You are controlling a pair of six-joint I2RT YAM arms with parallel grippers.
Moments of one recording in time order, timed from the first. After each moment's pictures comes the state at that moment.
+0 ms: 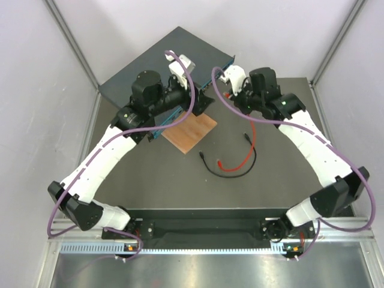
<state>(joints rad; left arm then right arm) -0.62 1.39 1.56 -0.24 0.37 -0.06 0.50 1.45 1.59 -0.71 -0.08 -0.42</state>
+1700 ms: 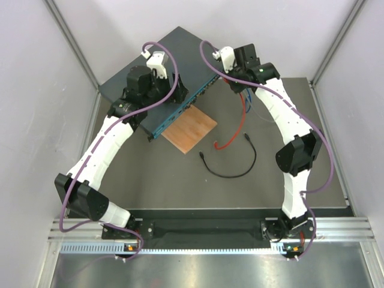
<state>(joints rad) -0.40 1.47 1.56 -0.38 0.14 -0.26 0.42 2.03 2.26 -0.96 0.03 -0.35</state>
